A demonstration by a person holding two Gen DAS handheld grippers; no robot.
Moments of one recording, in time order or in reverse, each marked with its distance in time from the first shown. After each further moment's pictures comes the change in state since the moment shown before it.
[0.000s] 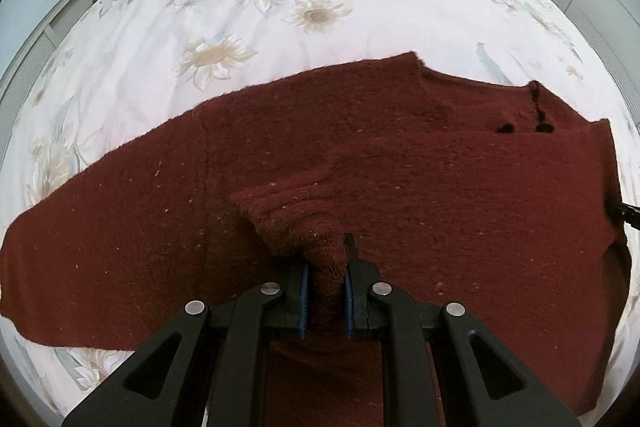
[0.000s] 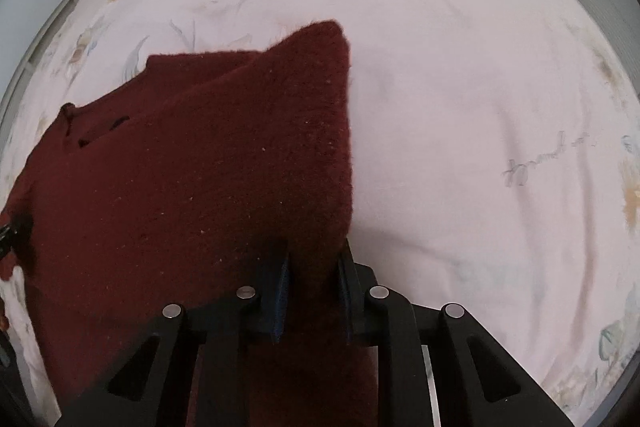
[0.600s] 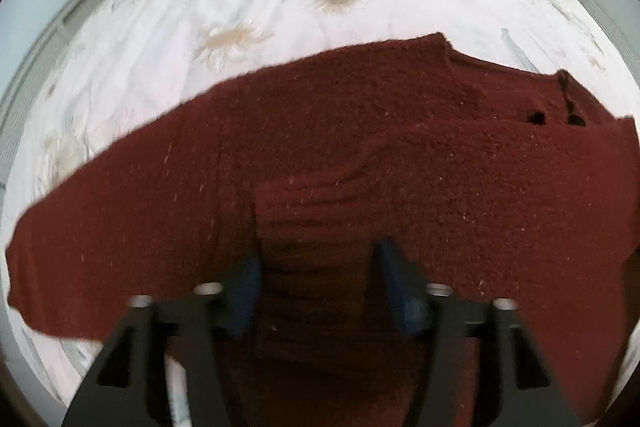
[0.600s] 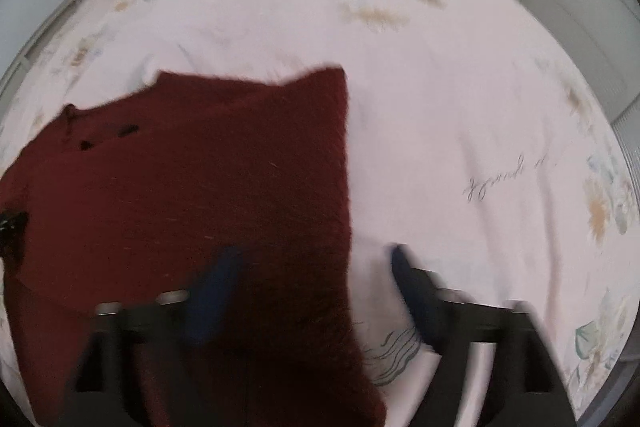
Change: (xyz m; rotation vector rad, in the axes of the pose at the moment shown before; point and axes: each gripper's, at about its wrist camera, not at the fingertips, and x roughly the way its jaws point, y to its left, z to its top) left arm 0.016 0.005 -0.006 -0.037 0.050 0.067; right arm -0.034 0.021 -0.020 -0.067 -0.157 -0.071
